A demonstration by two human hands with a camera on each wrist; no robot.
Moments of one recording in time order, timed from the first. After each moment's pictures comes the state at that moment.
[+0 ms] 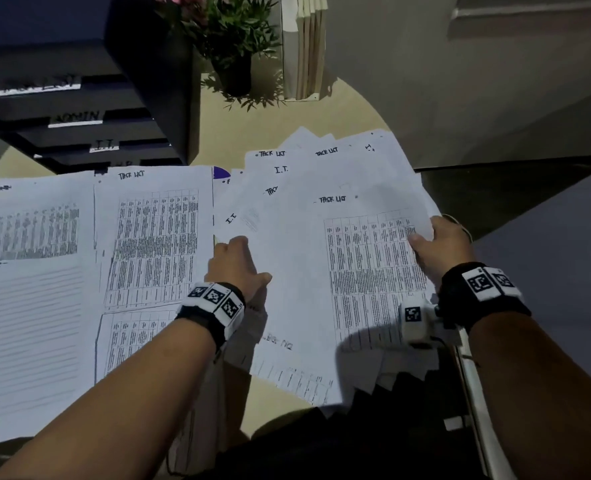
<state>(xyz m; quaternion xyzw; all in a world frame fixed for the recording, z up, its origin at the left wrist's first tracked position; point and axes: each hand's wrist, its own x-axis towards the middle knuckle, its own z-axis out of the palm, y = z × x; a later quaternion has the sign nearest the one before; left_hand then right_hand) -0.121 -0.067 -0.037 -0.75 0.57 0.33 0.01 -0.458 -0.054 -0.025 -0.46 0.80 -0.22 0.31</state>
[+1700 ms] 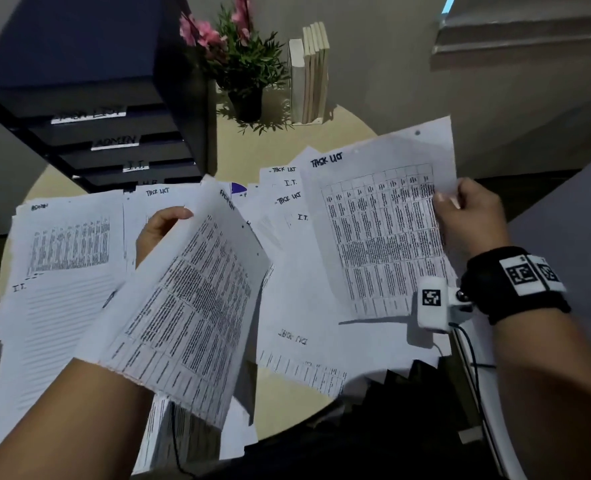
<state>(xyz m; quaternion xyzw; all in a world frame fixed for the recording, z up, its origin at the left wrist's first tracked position) -0.013 -0.058 0.047 -0.53 0.43 0.49 -0.54 -0.425 -0.040 0.067 -0.42 0.71 -0.47 0.30</state>
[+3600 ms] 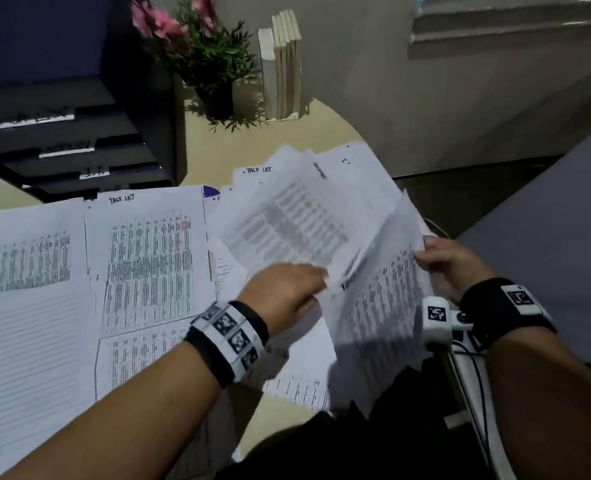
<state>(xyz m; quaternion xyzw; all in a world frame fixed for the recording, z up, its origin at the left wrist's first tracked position) -0.159 -0.036 0.019 -0.28 0.93 0.16 -0.16 -0.459 -0.010 0.021 -0.26 0.56 -0.44 0.66</state>
